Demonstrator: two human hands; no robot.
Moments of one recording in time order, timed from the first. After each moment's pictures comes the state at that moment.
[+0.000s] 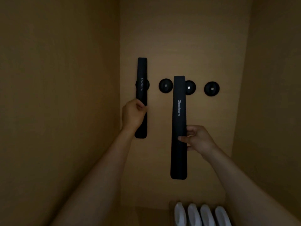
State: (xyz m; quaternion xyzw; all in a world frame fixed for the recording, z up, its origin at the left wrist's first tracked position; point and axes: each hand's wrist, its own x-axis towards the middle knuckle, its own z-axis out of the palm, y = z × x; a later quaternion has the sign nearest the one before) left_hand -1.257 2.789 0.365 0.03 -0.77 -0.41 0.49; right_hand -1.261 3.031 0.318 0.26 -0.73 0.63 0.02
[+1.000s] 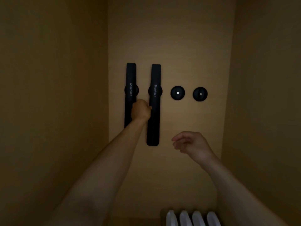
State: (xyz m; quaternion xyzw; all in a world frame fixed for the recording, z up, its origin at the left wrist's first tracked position) left_hand -1.307 2.838 0.406 0.06 -0.82 -0.41 0.40; right_hand -1.245 3.046 0.323 0.25 -0.77 0.58 0.10
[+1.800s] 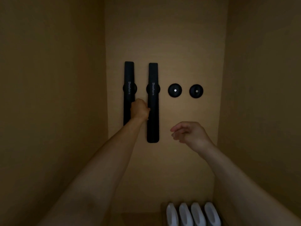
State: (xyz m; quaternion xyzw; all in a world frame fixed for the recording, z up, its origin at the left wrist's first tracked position) left_hand -1.300 2.836 0.401 0.05 -0.82 -0.45 0.35; right_hand -1.231 3.045 0.340 0.25 -0.79 0.54 0.15
